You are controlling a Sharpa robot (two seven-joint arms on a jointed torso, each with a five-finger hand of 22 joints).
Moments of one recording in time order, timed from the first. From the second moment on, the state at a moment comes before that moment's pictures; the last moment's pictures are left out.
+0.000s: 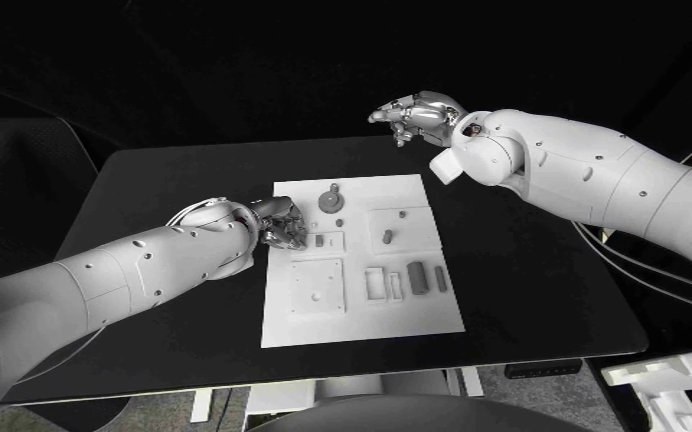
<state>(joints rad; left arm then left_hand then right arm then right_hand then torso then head) 1.16 -0.48 -0.23 1.02 -1.19 -0.12 -0.01 1.35 -0.06 0.39 -0.01 0.19 0.91 0.13 0.36 0.48 1.02 0.10 0.87 0.40 1.01 0.00 1.41 1.03 0.08 0.98 -0.08 1.66 0.46 1.22 -0.67 0.08 1.10 -0.40 0.01 0.13 1.10 -0.02 0.45 -0.10 0.19 0.83 0.16 0.32 0.57 0.90 0.08 1.41 0.56 0.93 0.00 1.54 1.01 0.13 0.55 0.01 1.66 0.46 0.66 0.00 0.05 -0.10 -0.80</state>
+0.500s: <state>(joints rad) 1.16 -0.48 -0.23 1.02 -1.20 -0.12 0.00 1.35 -0.06 0.39 -0.01 0.18 0.91 0.13 0.36 0.48 1.02 0.10 0.87 0.40 1.01 0.00 1.41 1.03 0.08 0.98 -0.07 1.66 0.46 1.22 -0.67 0.08 1.10 -0.40 0.01 0.13 1.10 -0.02 0.45 -0.10 0.19 0.83 0.16 0.32 0.57 0.90 0.08 1.41 0.56 0.93 0.00 1.54 1.01 0.13 0.55 0.01 1.66 0.46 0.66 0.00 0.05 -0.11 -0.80</state>
